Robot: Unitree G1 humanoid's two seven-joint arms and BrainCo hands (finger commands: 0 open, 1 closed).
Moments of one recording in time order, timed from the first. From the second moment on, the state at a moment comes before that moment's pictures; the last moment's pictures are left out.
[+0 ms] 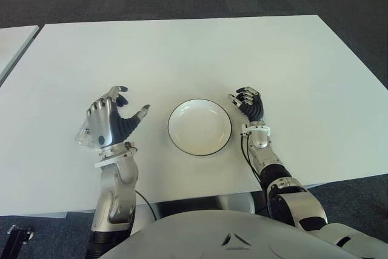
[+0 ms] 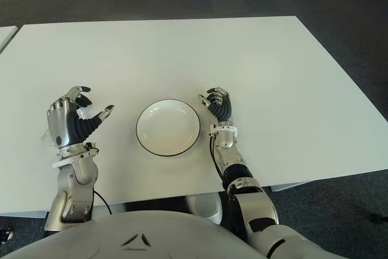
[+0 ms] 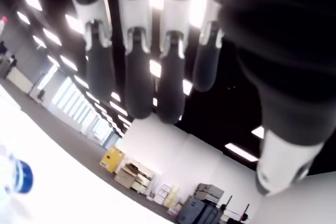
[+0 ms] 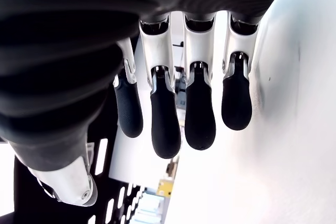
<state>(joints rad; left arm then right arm) 0.31 0.09 -0.01 -0.28 0.95 0.07 0.59 -0.32 -0.07 0.02 0.91 -0.17 -0.59 -0.31</state>
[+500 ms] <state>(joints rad) 0.28 0.10 -0.01 -0.19 1.07 0.35 0.59 -0.32 -0.07 0.02 0.91 -0.17 -0.58 -0.31</state>
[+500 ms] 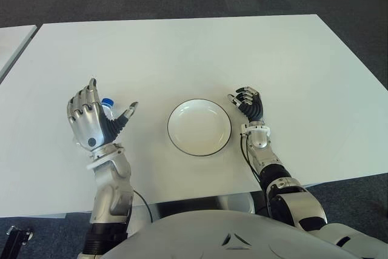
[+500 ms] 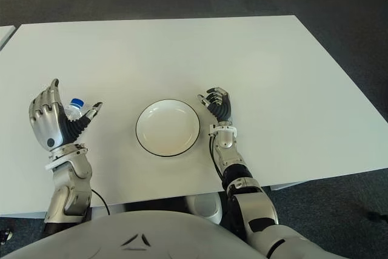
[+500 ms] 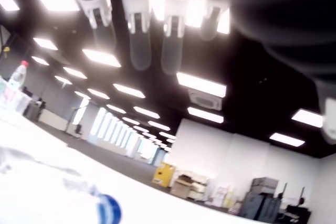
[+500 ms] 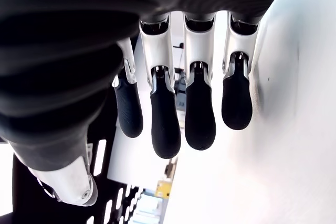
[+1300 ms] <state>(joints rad) 0.13 0.15 -0.06 0.07 1.04 0.57 0.46 -0.32 -0.07 0.02 0.91 -0.17 -0.58 -0.31</state>
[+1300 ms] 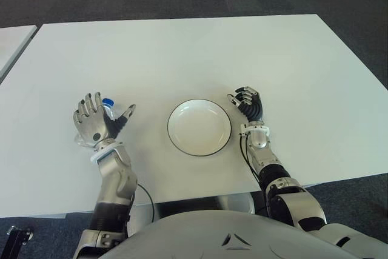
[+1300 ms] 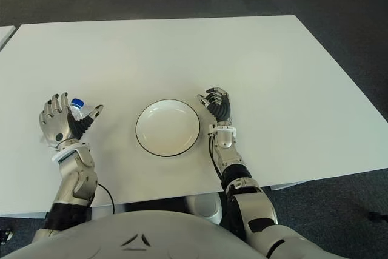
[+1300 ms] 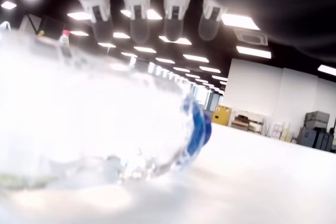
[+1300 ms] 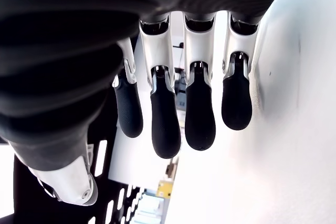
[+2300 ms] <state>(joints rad) -0.03 0.26 -0.12 0.29 0.93 0.60 0.36 -0.31 -0.07 0.02 0.90 -0.18 -0.58 -0.32</state>
